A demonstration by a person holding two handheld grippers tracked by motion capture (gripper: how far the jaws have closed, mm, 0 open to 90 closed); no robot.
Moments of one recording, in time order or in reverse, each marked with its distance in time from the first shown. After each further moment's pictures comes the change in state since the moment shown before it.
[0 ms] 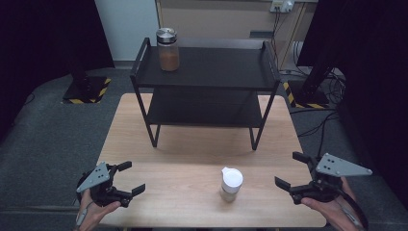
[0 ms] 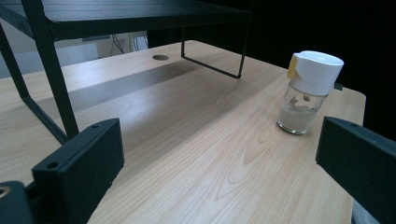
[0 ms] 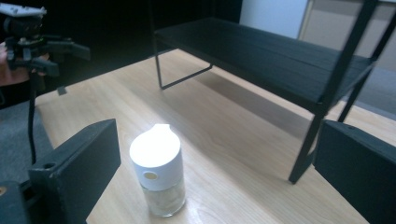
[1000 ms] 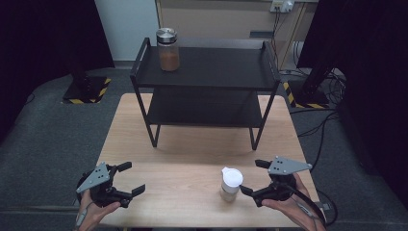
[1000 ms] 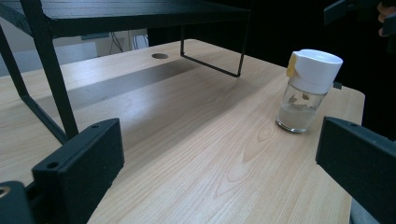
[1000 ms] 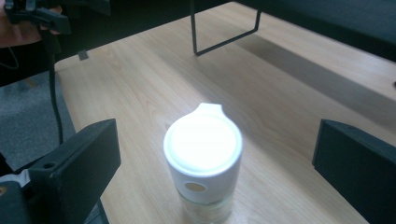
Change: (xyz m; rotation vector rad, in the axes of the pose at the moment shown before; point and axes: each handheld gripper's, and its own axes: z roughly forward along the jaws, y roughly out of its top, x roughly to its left) left arm 0.000 -0.001 0.000 0.003 -0.005 -0.001; right arm 0.014 -0.004 0.085 0.141 0.124 -0.001
